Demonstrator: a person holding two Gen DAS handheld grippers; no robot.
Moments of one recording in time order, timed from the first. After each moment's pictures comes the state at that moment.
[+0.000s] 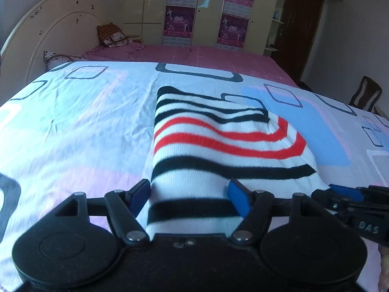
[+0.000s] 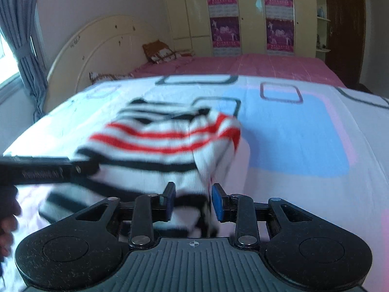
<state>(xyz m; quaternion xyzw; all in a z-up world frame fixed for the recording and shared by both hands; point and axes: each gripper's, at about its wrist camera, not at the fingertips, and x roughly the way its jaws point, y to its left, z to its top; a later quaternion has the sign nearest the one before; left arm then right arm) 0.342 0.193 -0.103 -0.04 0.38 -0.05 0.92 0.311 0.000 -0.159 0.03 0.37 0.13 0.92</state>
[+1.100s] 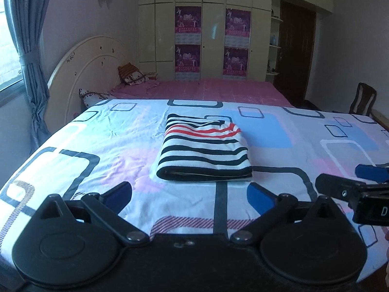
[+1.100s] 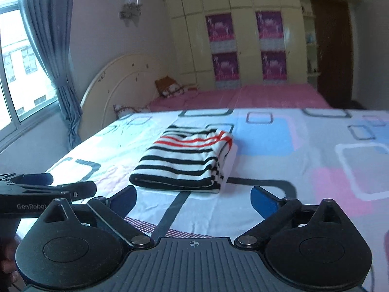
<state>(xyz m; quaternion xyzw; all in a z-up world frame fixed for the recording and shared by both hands) 0.072 0.145 0.023 0.00 0.29 -0.01 0.96 0.039 -0.030 -0.026 0.05 0.27 0.13 0.95</state>
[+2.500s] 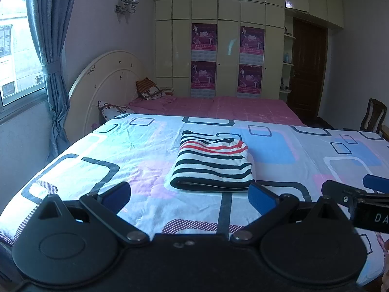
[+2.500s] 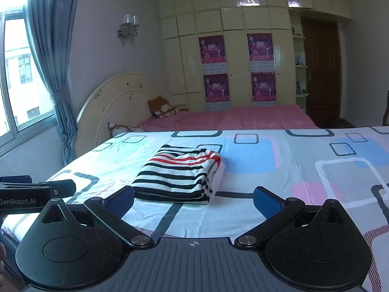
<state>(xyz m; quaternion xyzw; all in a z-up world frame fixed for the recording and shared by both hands) 0.031 0.142 0.048 -0.01 0.26 0.03 0.97 0.003 -0.043 -0.017 0.05 0.23 0.12 0.97</state>
